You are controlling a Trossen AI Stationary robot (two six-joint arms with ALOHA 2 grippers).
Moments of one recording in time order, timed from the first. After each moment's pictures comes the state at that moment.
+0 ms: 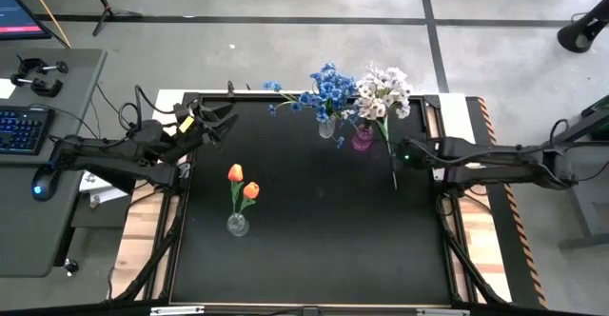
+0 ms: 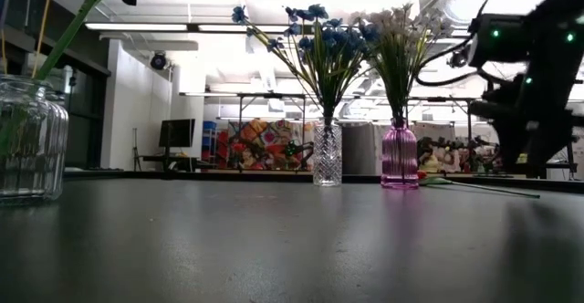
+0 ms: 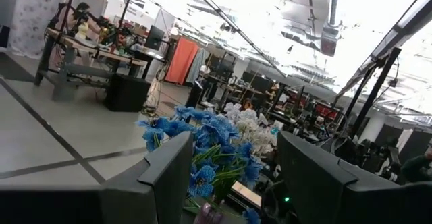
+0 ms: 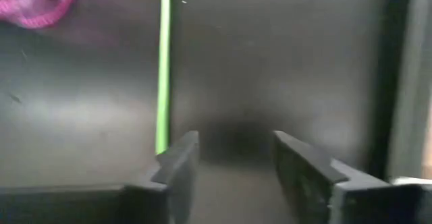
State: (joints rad) left arm -0.04 0.61 0.59 0.28 -0.61 -0.26; right arm -0.30 0.86 0.44 -0.92 0.27 1.11
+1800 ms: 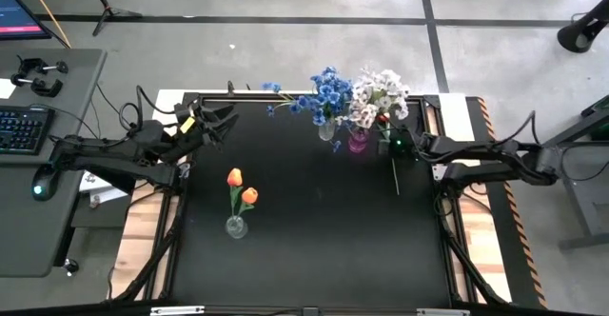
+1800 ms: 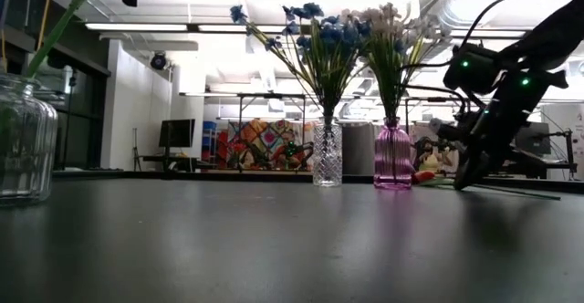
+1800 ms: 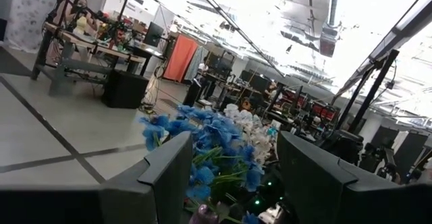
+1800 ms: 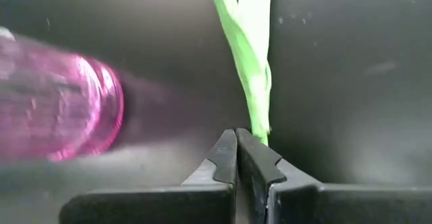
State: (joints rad) left arm -0.04 0.62 0.59 0.27 -0.61 -0.29; right arm -0.53 1.12 0.28 -0.18 0.20 1.01
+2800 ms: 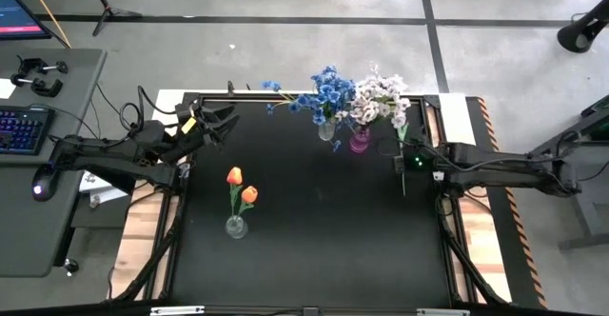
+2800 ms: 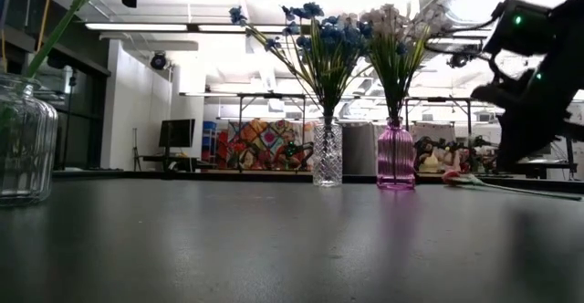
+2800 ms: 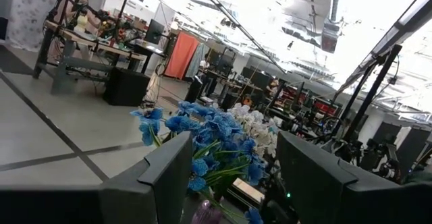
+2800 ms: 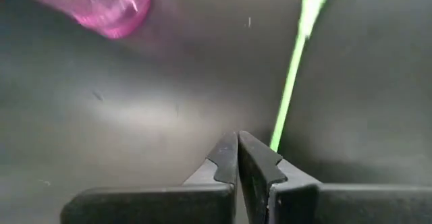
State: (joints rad) left arm -0.04 0.62 0.59 0.25 -0.61 -0.29; right arm -0.28 0.66 0.33 -0.76 0.22 1.05
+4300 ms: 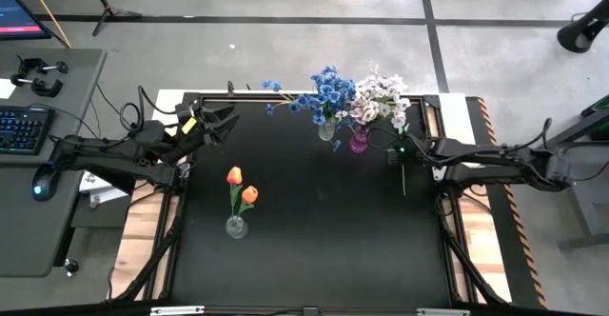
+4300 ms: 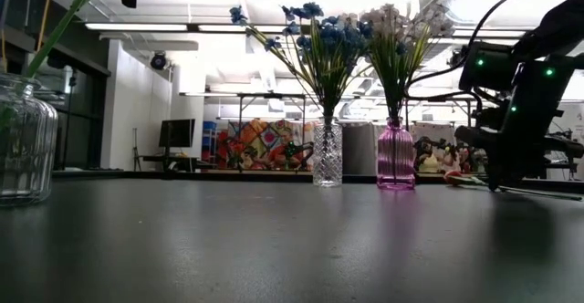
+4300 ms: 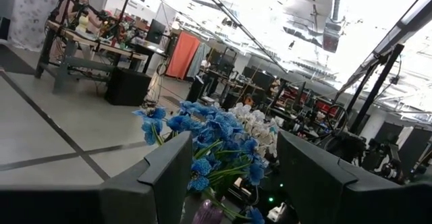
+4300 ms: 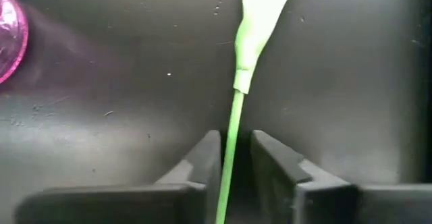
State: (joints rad) left arm -0.04 0.62 0.59 0.25 -0.61 -0.29; right arm -0.47 0.99 0.30 -0.54 0.32 0.93
